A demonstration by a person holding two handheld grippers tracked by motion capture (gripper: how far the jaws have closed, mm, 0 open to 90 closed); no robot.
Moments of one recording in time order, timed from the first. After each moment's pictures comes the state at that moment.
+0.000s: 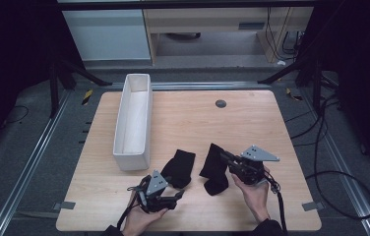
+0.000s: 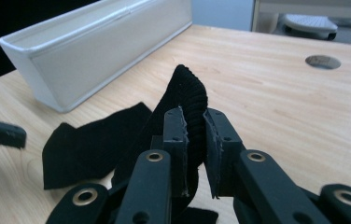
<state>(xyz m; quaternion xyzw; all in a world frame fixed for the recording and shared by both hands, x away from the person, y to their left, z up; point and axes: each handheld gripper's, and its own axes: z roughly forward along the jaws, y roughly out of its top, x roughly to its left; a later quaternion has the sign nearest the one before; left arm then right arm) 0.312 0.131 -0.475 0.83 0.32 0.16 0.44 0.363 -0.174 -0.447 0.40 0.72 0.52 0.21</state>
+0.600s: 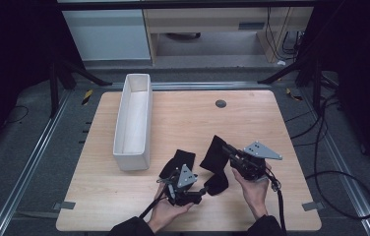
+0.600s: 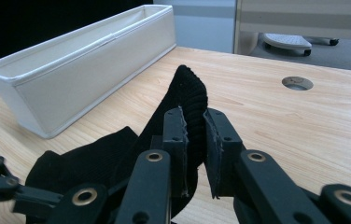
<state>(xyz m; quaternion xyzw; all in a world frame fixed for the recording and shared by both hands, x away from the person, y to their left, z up) 0.333 0.061 -0.480 0.85 0.29 0.14 0.43 0.366 -0.173 -0.436 0.41 0.70 0.53 0.24</state>
